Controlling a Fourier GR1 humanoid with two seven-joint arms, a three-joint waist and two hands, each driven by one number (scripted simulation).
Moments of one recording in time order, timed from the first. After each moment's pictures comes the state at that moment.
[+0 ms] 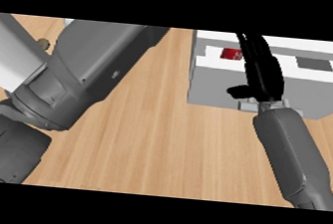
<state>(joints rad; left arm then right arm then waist) -1.57 0.11 -0.29 -0.37 0.56 0.57 0.05 -0.67 -0.19 0.09 -0.98 1.00 -0.38 -0.03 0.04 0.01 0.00</state>
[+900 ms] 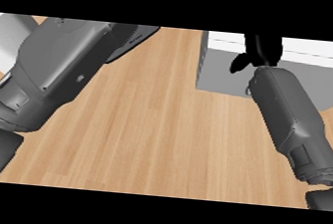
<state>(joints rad) -1.41 0.23 -0.32 -0.60 0.52 0.53 0.17 -1.06 -0.20 -0.05 -0.44 1.07 -0.63 -0.07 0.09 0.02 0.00</state>
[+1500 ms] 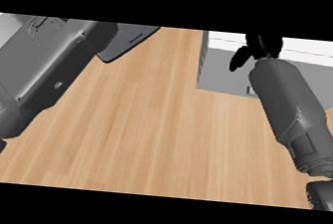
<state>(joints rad) -1.30 0.30 -0.33 -0.77 0.52 0.51 0.22 -1.14 -0.20 -0.13 -0.34 1.01 -0.60 -0.19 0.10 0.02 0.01</state>
